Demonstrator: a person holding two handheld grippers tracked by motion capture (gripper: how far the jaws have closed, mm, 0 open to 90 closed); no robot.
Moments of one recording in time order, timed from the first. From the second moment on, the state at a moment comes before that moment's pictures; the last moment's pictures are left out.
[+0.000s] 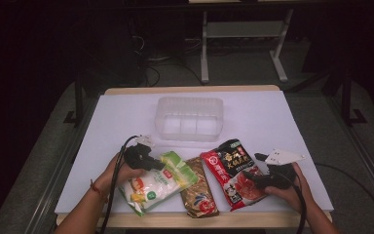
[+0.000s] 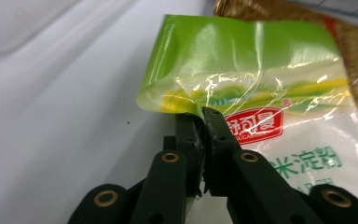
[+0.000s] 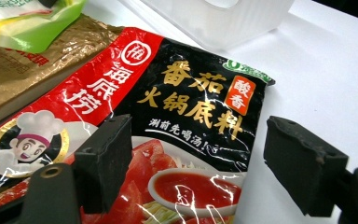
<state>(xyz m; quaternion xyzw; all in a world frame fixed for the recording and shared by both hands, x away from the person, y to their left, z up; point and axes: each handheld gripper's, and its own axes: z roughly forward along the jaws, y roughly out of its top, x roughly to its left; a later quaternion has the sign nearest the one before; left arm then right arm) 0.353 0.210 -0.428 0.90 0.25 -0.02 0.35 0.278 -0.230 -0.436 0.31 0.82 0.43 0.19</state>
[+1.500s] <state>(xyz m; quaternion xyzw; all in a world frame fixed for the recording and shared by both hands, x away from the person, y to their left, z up) 0.301 0.252 -0.311 0.73 0.27 0.14 0.61 0.281 -0.239 -0.438 0.33 0.81 0.43 0.20</state>
